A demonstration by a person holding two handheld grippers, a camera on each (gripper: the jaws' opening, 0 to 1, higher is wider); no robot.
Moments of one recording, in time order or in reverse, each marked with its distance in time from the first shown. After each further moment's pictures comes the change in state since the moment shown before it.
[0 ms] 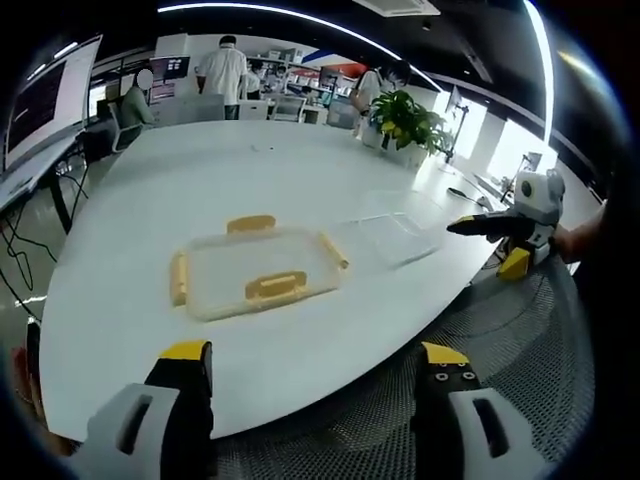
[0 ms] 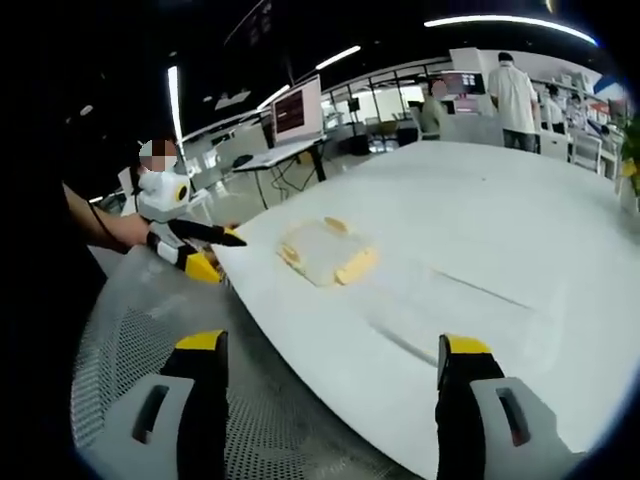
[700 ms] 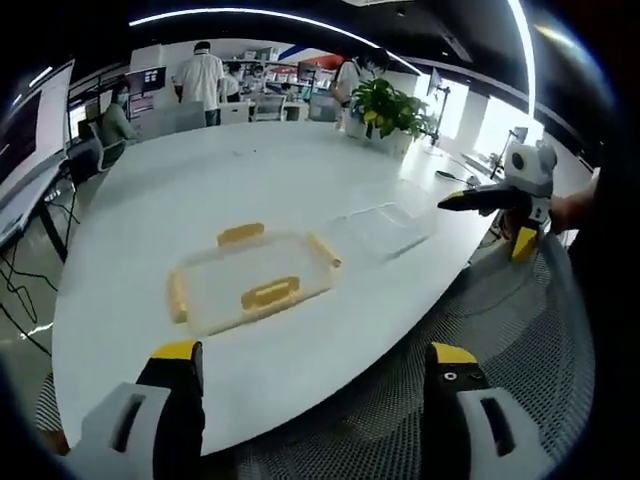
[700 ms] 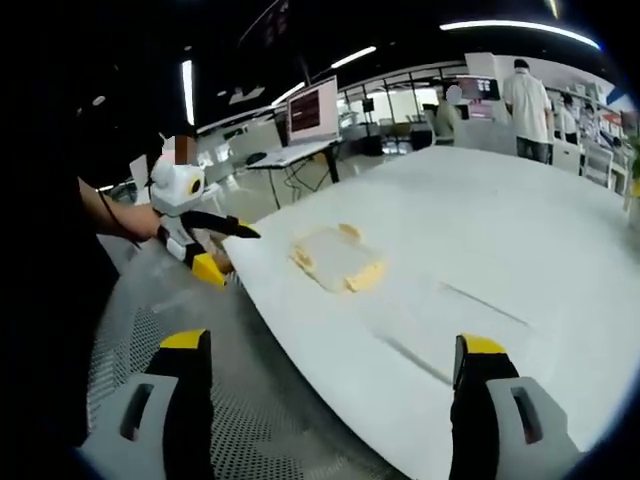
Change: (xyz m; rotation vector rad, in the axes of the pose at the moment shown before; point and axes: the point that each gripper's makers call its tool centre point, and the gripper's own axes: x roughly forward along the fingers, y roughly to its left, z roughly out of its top) left arm -0.004 -0.003 0.008 0.121 0.025 -0.025; right arm -0.005 0.009 0.019 -0.070 -0.009 0.021
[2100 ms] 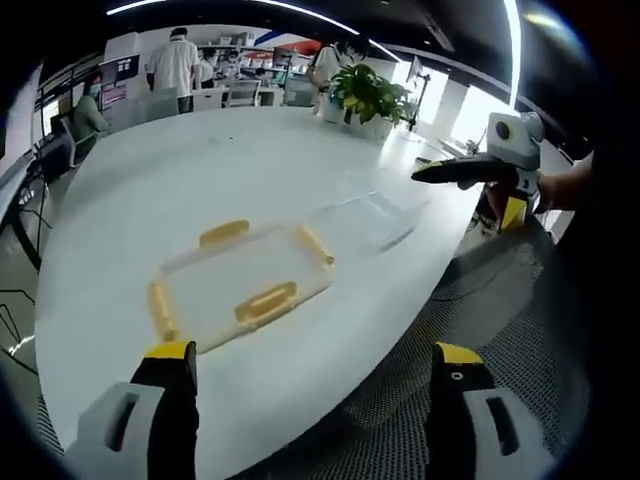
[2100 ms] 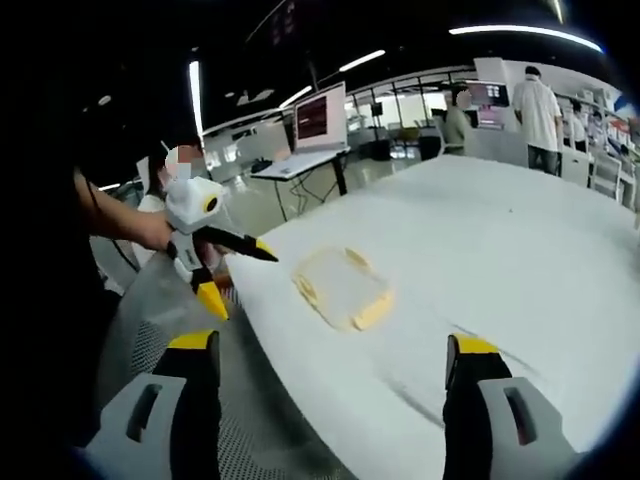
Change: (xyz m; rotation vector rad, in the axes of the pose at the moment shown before) left arm 0.020 0.011 0.002 0.051 0.098 -0.132; right arm 0.034 0.004 0.035 -0.012 0.007 0.056
